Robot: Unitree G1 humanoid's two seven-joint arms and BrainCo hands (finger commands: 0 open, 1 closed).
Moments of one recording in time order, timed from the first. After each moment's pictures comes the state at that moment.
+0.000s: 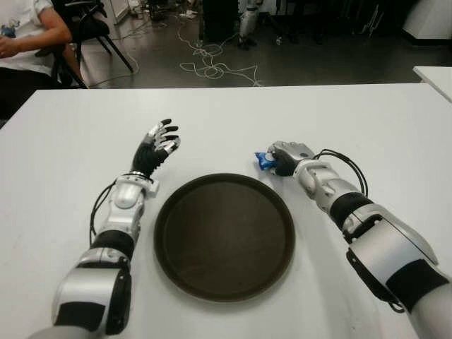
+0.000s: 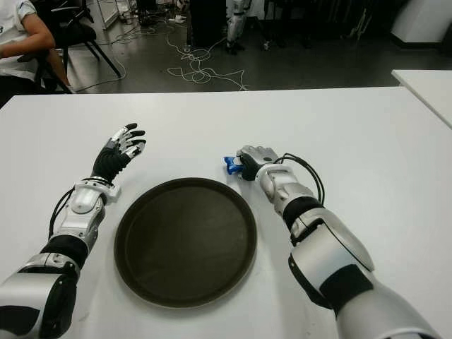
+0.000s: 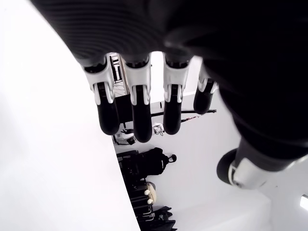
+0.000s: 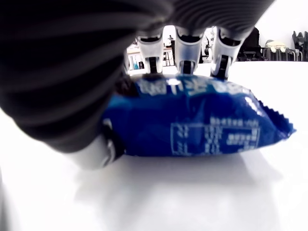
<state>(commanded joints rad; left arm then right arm) -0.62 0.14 0.08 1.10 0.03 -0.54 -0.13 -0.91 -0.13 0.58 1.34 -0.70 -0.12 -0.17</state>
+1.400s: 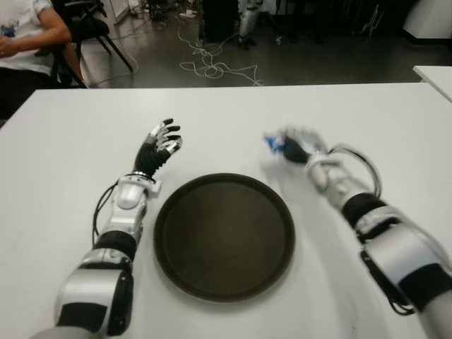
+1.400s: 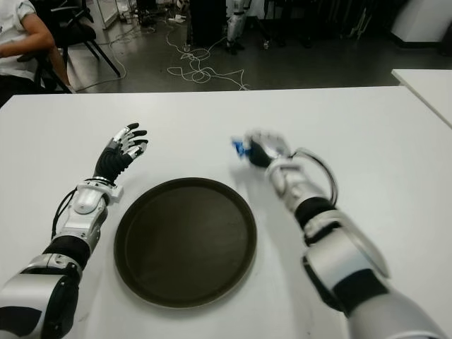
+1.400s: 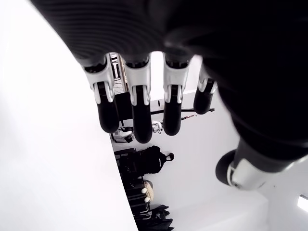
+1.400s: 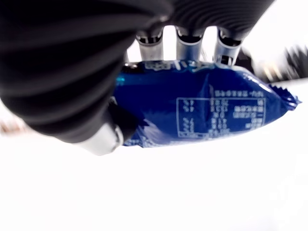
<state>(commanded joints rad) -0.62 0.14 0.08 1.11 0.02 -0.54 -0.13 -0.81 -0.28 0.42 0.87 -0.64 -0.23 -0.36</state>
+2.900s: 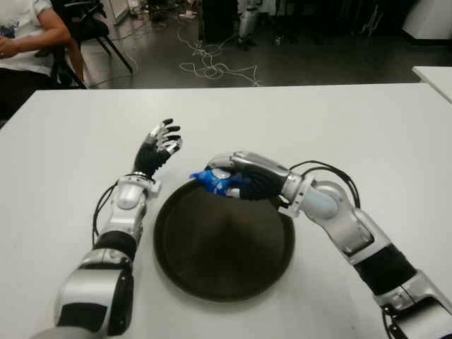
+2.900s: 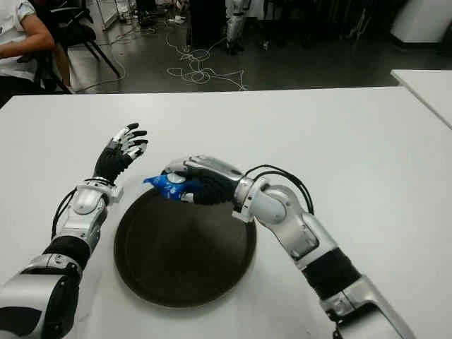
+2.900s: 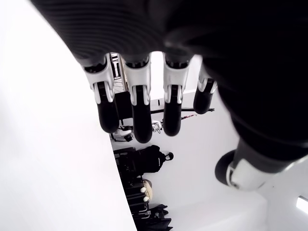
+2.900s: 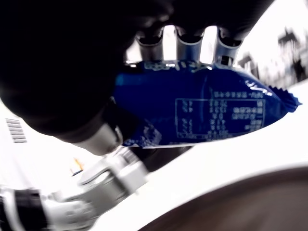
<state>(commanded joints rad) -0.62 0.13 0.09 1.11 0.03 -0.55 -0.13 -0.43 -0.28 0.45 0.08 -0.28 -0.26 0.45</state>
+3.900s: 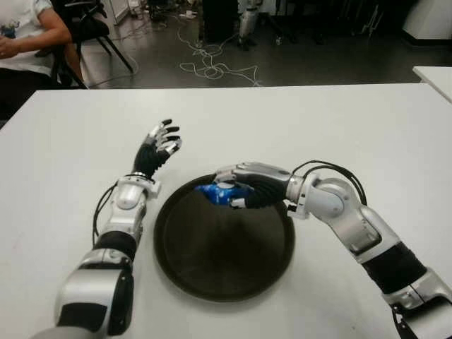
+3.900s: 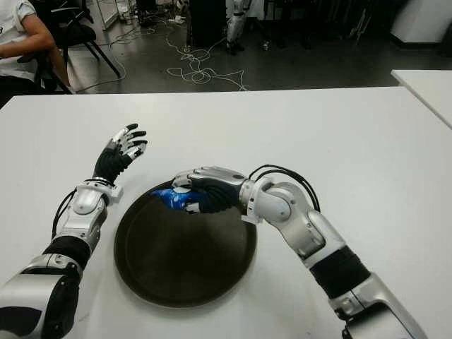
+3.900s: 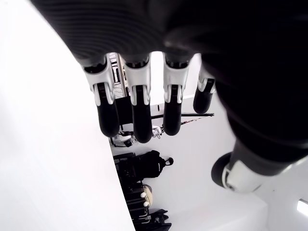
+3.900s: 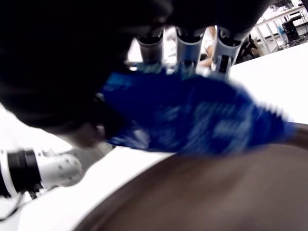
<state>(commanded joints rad) -0.64 0.13 0.11 1.13 0.00 -0.50 -0.16 -0.46 -0.35 0.47 0.06 -0.43 -0.26 0.54</state>
